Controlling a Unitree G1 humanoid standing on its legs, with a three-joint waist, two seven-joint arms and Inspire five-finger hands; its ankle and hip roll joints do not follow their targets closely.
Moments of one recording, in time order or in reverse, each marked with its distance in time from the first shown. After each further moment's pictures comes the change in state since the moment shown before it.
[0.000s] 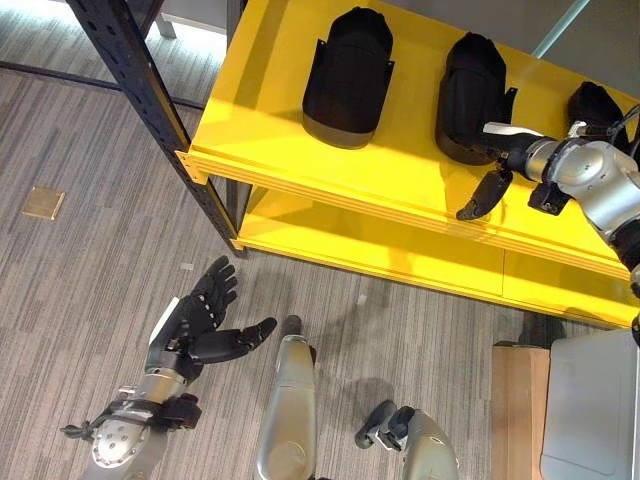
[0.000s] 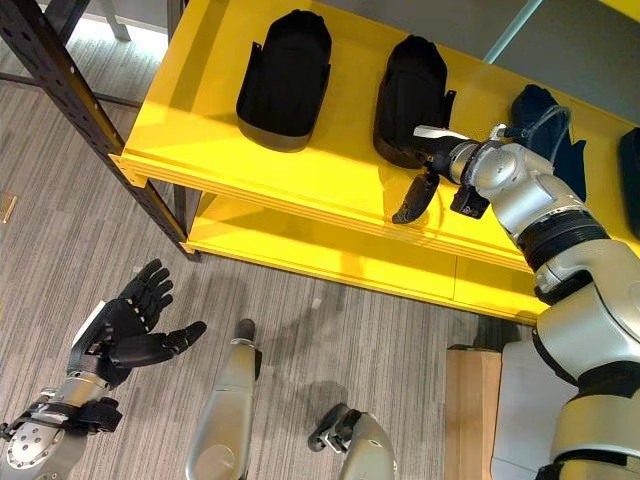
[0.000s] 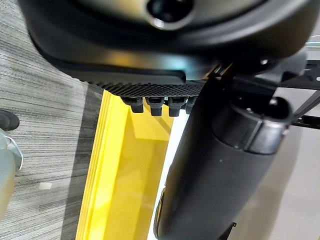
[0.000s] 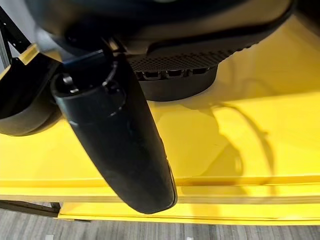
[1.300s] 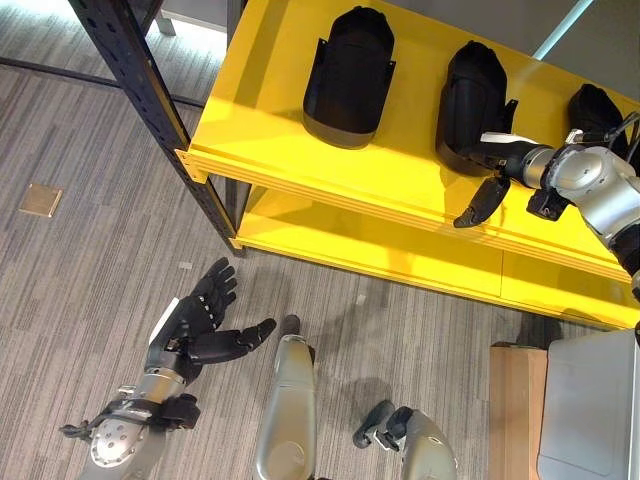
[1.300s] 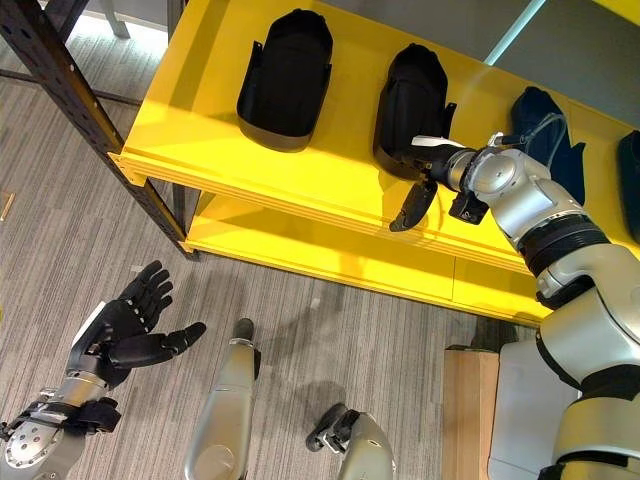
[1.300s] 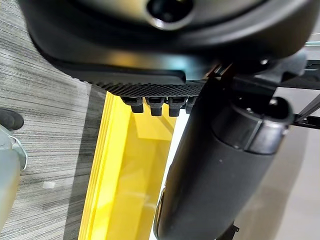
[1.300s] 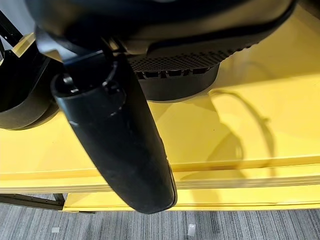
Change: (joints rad) left arm -0.001 0.000 0.010 0.003 0.001 0.006 0.000; right arm 0.016 -0.005 0.000 -0.040 0.038 0.037 0.023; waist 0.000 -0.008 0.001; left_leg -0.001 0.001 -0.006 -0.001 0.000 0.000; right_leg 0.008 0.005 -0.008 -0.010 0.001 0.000
